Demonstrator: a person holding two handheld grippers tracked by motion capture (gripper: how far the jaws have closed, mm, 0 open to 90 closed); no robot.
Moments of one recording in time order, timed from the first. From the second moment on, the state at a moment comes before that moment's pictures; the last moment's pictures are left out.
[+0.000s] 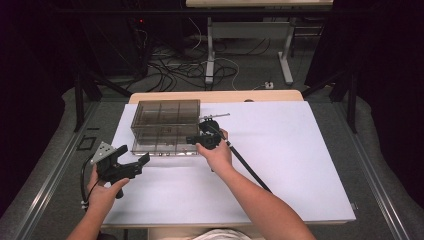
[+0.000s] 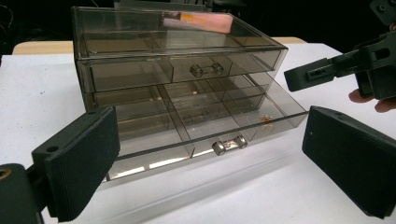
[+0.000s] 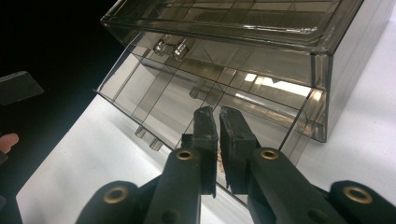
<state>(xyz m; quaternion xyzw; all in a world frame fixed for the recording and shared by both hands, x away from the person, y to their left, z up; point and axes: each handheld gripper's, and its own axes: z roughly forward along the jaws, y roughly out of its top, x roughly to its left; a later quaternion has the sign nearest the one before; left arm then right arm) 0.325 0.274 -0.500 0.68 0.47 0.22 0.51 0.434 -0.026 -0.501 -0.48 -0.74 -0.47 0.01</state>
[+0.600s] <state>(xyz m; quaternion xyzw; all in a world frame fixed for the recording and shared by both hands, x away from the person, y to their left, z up) 0.326 0.273 -0.500 0.69 0.47 0.22 0.51 0.429 -0.025 -0.497 -0.47 -0.75 -0.47 0.00</state>
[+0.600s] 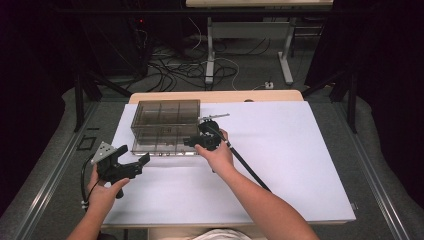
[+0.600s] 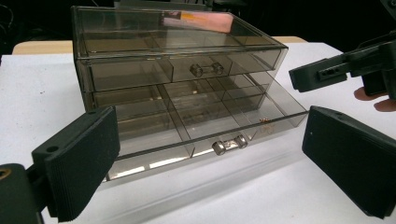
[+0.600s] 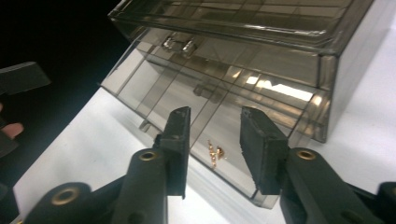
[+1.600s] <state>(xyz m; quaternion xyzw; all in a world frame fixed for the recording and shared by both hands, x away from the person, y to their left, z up) 0.326 0.273 -0.501 0.69 0.47 0.22 0.51 0.399 -0.050 -0.495 -0.41 -0.78 -0.47 -0.05</state>
